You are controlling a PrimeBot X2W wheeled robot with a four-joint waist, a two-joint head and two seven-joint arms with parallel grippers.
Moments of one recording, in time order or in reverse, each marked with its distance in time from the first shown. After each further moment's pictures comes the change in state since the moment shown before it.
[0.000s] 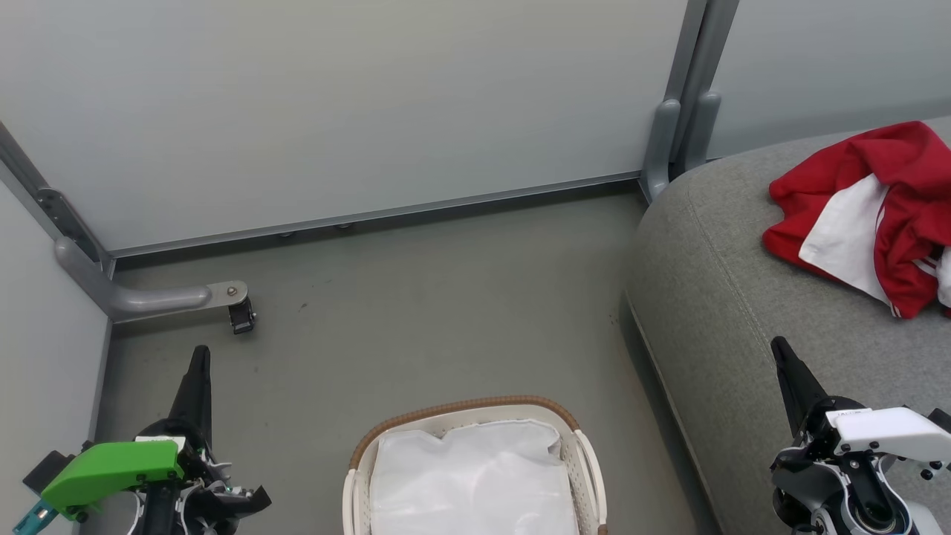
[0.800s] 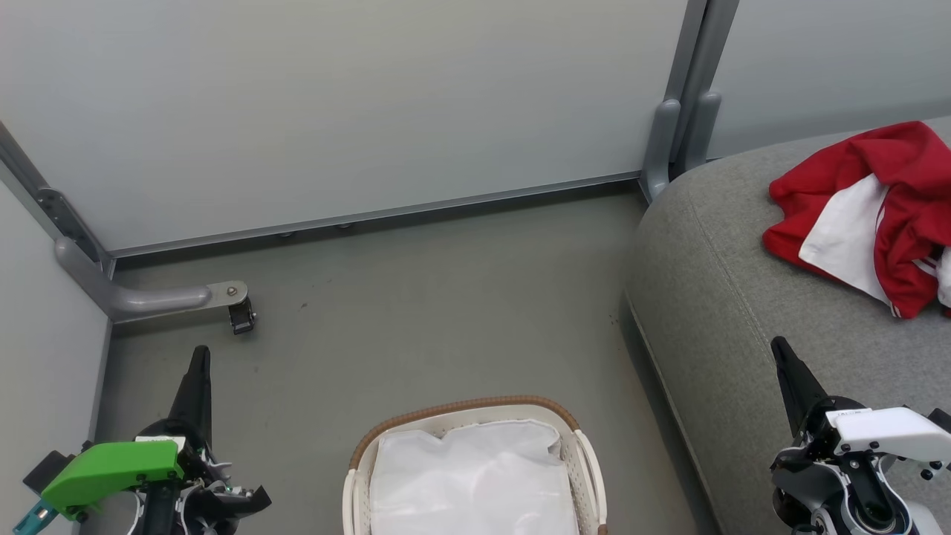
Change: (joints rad) left arm 0.000 0.000 0.000 0.000 0.000 0.000 0.000; right arm 0.000 0.000 0.000 0.000 0.000 0.000 0.000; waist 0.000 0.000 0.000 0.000
